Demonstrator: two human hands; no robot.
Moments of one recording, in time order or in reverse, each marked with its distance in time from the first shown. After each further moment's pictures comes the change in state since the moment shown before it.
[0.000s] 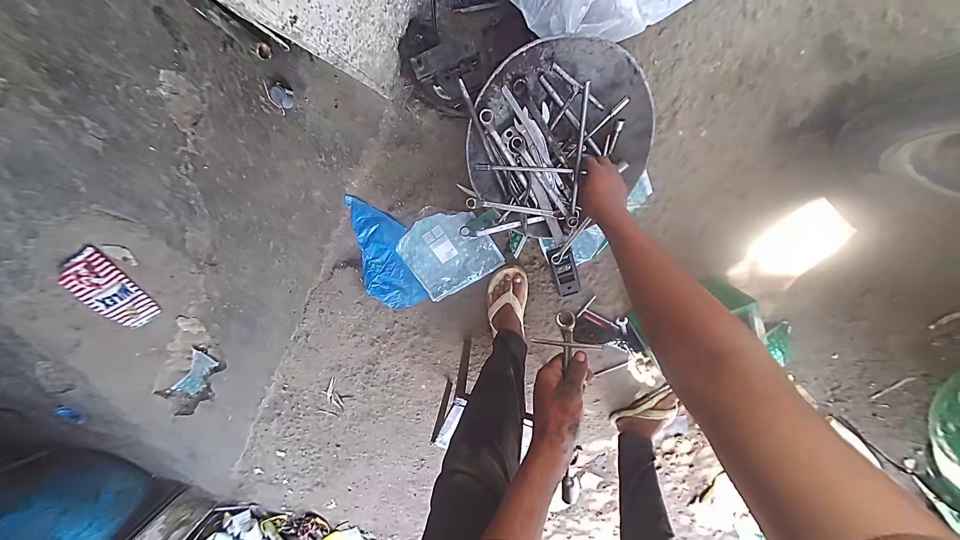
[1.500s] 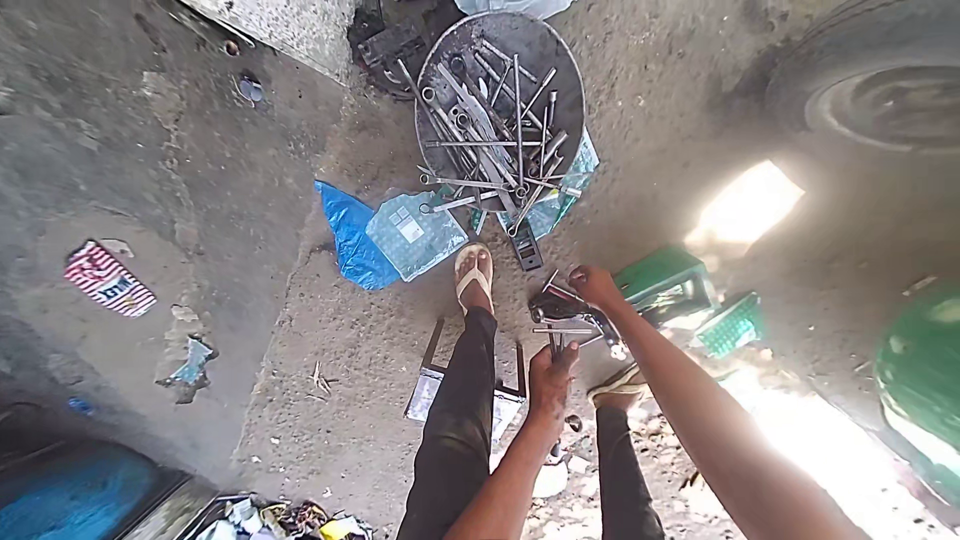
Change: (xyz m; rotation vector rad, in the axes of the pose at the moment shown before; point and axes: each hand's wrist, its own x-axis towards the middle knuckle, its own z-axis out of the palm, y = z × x) left_hand -0.005 -0.129 0.076 -0.031 0.045 0.035; right_hand -0.224 0.180 0.041 0.290 -0.500 0.192
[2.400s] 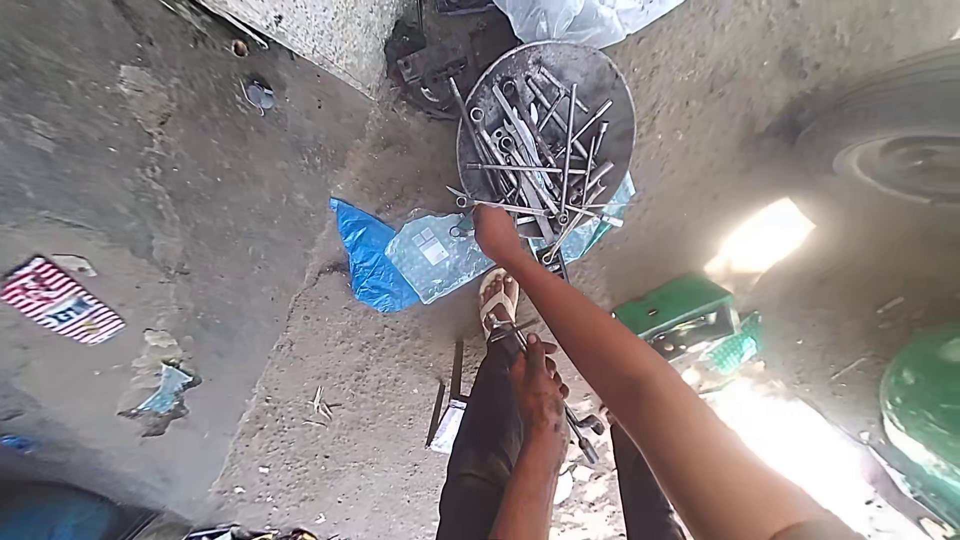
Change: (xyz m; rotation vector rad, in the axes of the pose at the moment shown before) left_hand 0.012 0.152 -0.070 -0.291 0.253 -0.006; right_hand 0.099 -0.344 0.061 -0.141 0.199 -0.322
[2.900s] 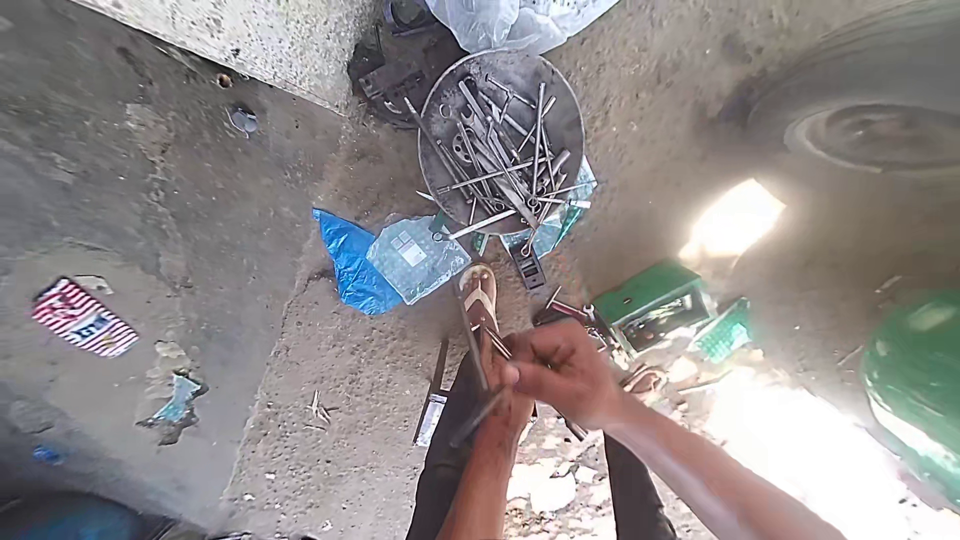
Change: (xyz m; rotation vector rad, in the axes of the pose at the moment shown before) left_hand -0.004 -0.047 -0.006 -0.525 -0.403 -0.033; right_hand -0.298 0.053 -0.133 1.086 -0.132 -0.552
